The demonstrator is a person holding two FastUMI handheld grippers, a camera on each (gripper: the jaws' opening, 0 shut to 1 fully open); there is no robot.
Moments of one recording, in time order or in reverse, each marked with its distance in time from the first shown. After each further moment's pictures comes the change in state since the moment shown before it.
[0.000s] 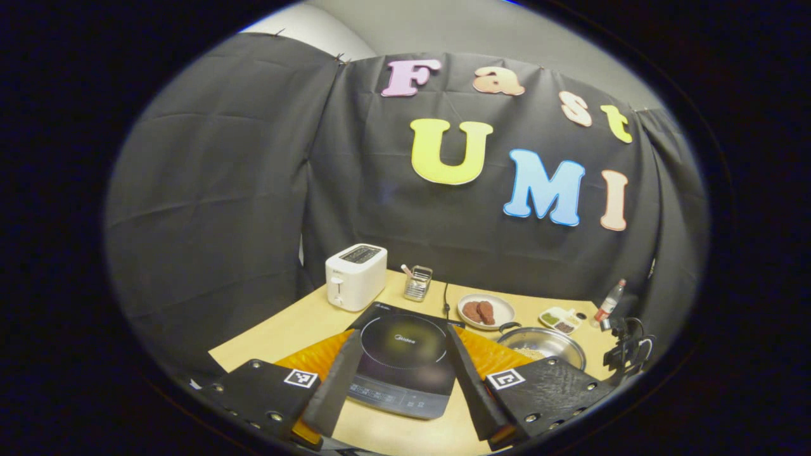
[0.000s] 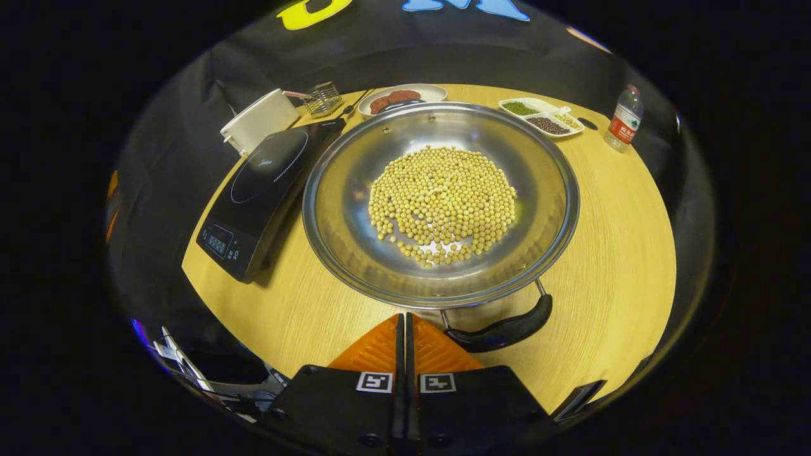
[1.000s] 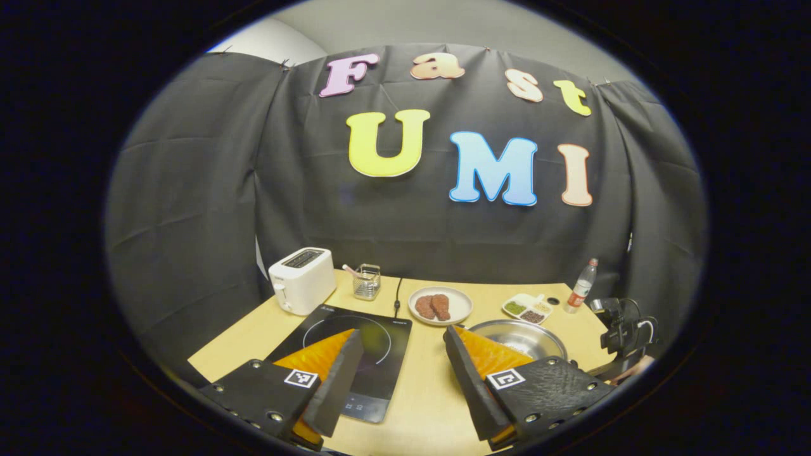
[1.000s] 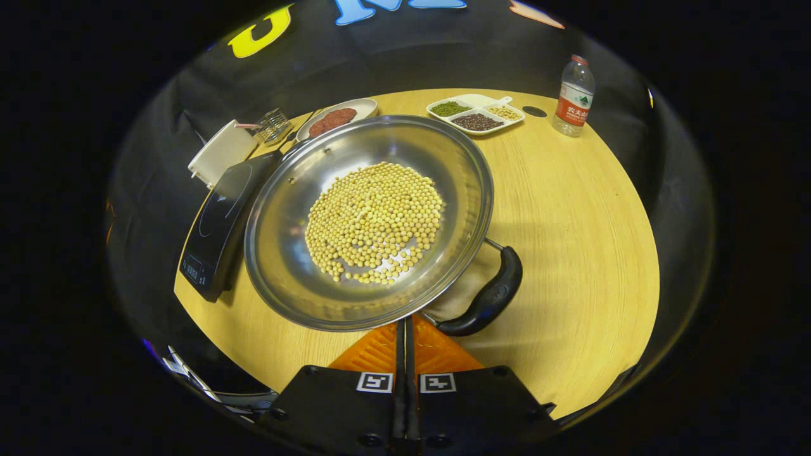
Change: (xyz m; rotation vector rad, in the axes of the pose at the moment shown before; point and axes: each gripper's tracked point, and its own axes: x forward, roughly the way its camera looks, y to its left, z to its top) left arm 0.021 -0.128 -0.007 0.097 0.022 -0.120; right arm -0.009 -0.108 0.021 0.131 -0.043 -0.052
